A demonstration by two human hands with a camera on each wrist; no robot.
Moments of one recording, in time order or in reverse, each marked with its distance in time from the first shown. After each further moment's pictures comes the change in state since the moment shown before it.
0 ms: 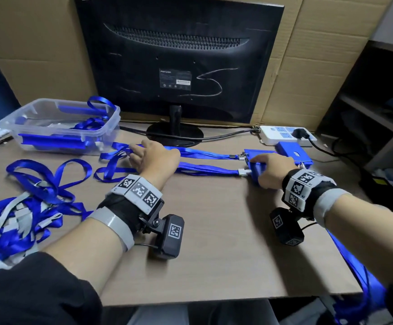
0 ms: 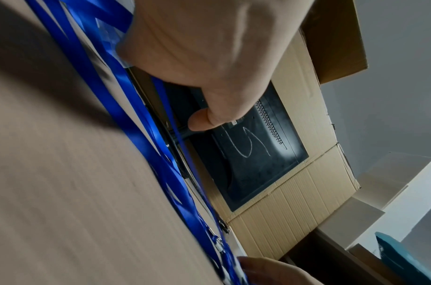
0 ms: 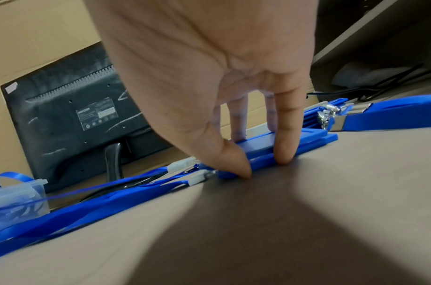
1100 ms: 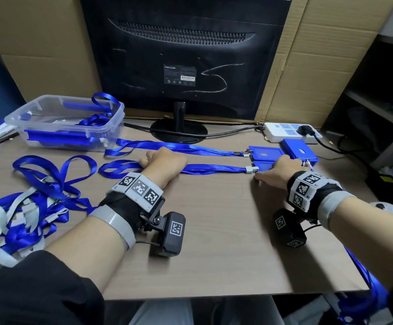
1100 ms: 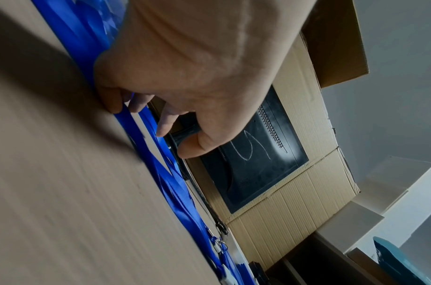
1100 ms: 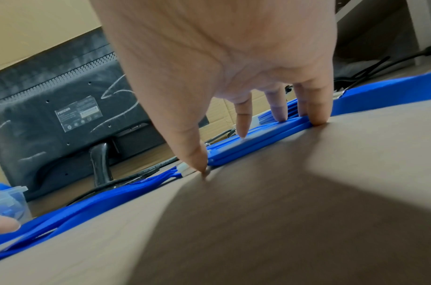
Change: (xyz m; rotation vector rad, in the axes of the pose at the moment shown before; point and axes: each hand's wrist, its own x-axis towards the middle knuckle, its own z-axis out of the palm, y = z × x) left_hand -0.007 -0.011 0.000 0.148 -0.221 0.016; right_hand 0.007 -0.002 0.016 -0.030 0.035 0.352
